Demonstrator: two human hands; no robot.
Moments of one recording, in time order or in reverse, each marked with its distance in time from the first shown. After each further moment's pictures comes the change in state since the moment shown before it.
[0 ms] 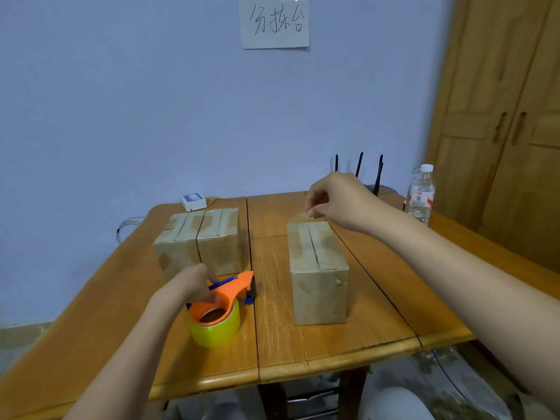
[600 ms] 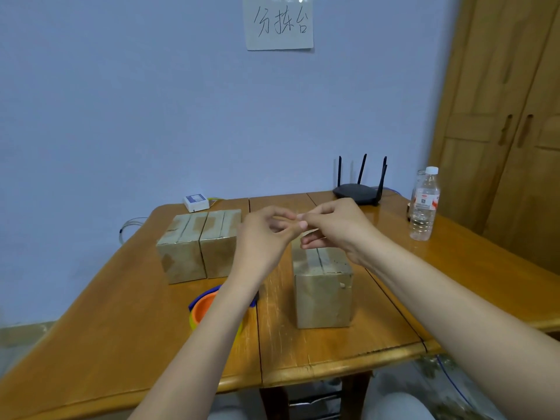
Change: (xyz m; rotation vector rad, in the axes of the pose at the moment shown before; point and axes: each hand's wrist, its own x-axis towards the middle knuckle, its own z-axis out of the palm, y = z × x) left_hand -0.082 0.141 -0.065 -1.027 0.572 0.336; right_hand -0.020 -0.013 0.034 0.885 0.027 0.429
